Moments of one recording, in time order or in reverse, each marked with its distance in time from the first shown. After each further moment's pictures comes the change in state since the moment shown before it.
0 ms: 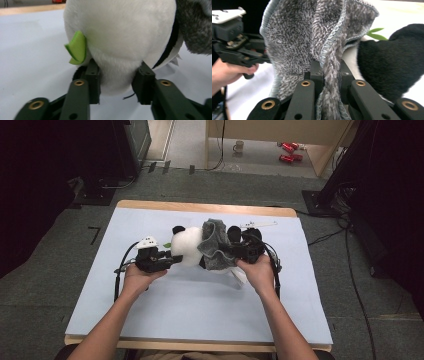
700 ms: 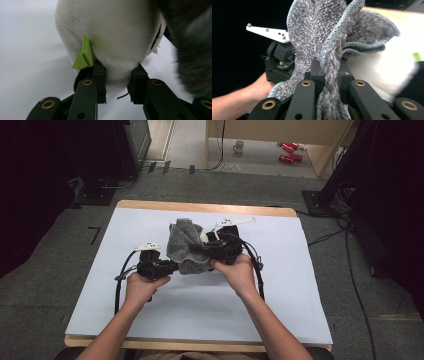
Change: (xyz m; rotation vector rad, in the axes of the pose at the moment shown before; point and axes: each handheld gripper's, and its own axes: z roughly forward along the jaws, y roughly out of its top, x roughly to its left) left arm -0.035 0.000 -0.010 0.047 -0.016 -0.163; right arm 0.068 0.017 0.020 -0.019 0.243 -0.066
